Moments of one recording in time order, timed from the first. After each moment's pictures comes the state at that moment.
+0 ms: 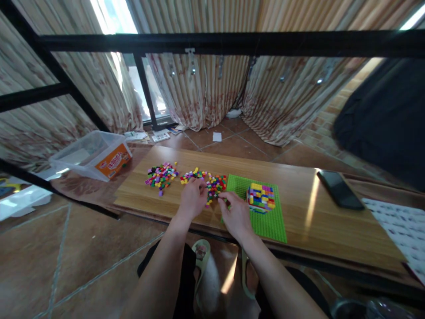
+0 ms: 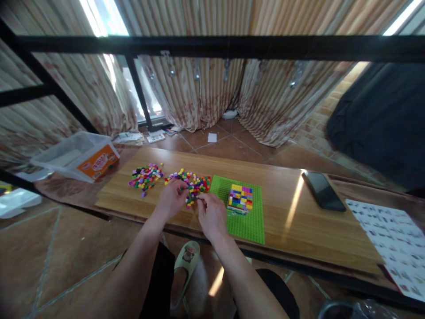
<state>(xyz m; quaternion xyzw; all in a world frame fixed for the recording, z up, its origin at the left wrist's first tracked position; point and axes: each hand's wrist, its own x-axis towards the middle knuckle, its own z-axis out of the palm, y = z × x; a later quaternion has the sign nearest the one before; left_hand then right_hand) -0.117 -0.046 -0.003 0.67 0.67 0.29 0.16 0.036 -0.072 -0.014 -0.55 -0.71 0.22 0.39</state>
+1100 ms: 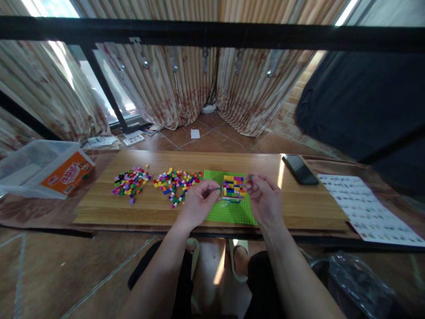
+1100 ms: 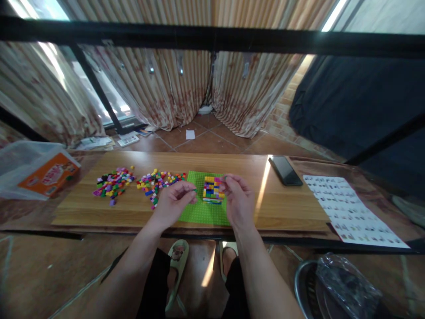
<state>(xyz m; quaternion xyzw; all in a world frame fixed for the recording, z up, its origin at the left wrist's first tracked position) -0.040 -0.062 0.017 0.60 0.41 0.46 0.51 0.131 -0.068 0.025 -0.38 -0.29 0.47 0.74</state>
